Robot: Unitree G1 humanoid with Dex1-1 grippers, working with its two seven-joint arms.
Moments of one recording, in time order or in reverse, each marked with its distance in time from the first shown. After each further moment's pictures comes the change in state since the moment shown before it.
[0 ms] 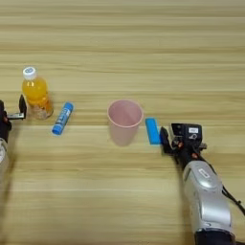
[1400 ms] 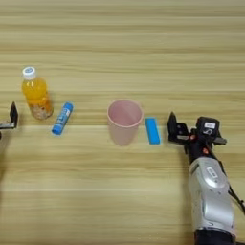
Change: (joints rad) left arm 0.188 0.025 0.010 -0.248 -0.021 0.070 -0.084; right arm -0.014 0.039 -0.082 -0.023 0.028 -0.131 -0.054
